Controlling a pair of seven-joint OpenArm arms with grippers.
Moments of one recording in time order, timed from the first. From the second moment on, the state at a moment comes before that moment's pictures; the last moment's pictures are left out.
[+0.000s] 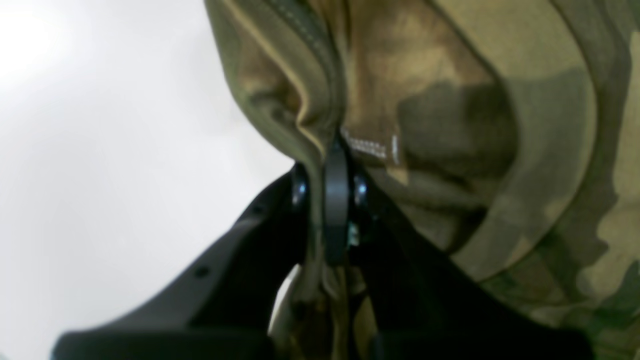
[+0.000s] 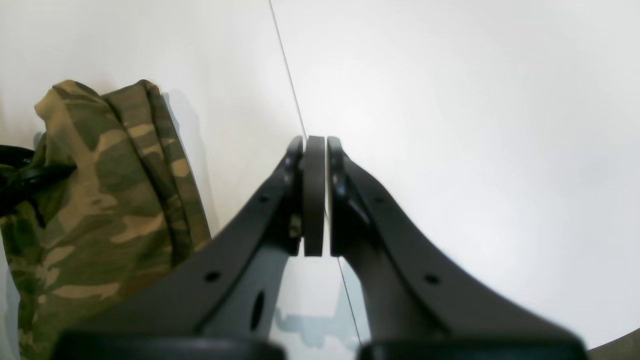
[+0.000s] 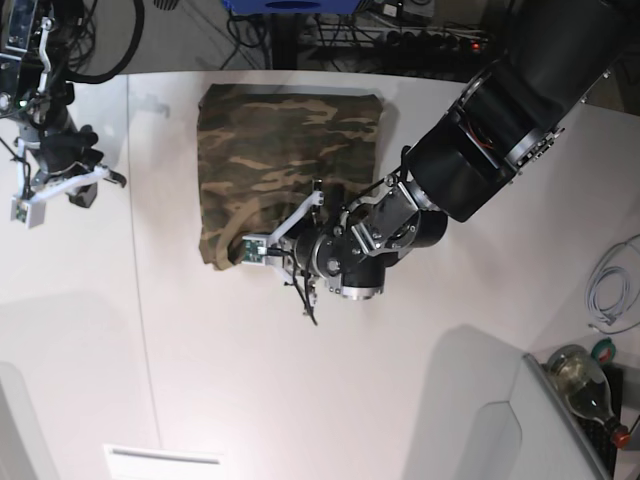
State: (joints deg) left arm -29.7 -6.1 52.4 48.7 17.1 -41.7 16.4; right arm -20.9 6.3 18.1 99.5 25.9 1.5 -38.4
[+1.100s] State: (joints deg) left arm -14.0 -20.5 30.5 95.8 8.6 -41.7 35.2; right arm -29.4 10.4 17.6 106.4 25.5 4.0 -38.3
